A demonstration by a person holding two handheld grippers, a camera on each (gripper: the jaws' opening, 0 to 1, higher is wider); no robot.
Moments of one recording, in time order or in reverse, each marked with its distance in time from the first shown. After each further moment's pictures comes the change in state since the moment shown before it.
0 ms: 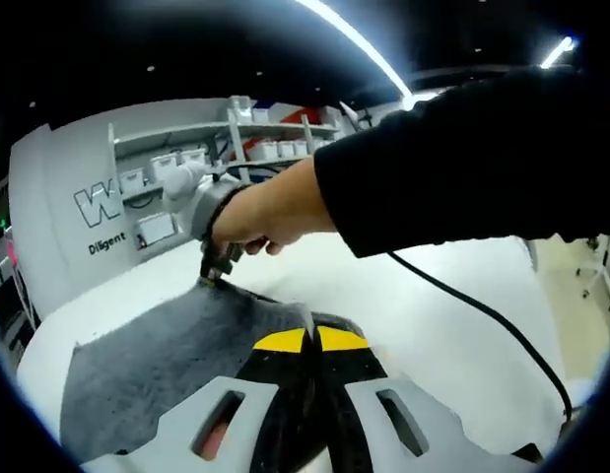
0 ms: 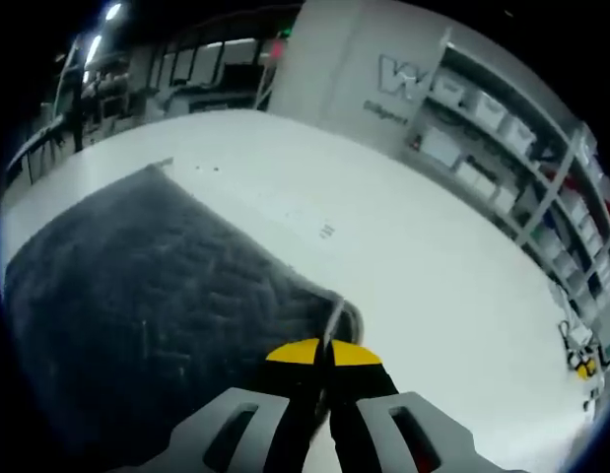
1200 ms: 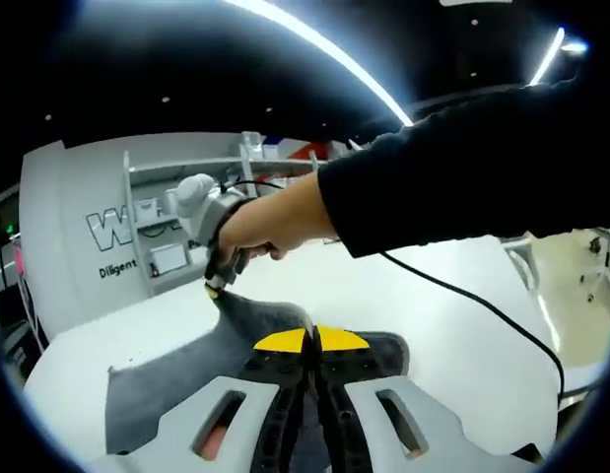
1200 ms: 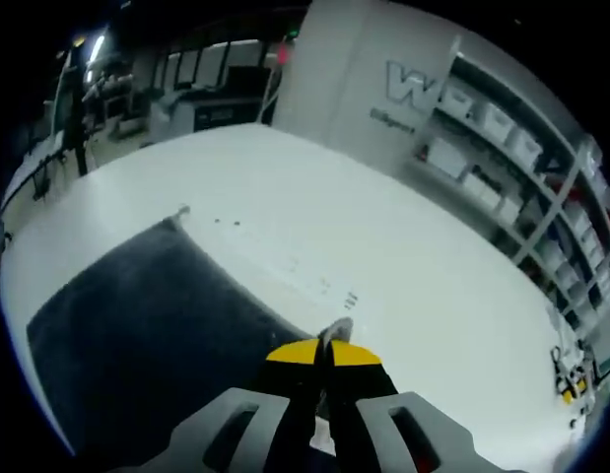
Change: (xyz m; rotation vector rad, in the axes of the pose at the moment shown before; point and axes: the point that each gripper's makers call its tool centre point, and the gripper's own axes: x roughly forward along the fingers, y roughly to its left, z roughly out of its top) left arm -0.056 0.062 0.030 0.009 -0.147 0.021; right arm -0.026 0.042 0.084 -0.026 -0.001 0.017
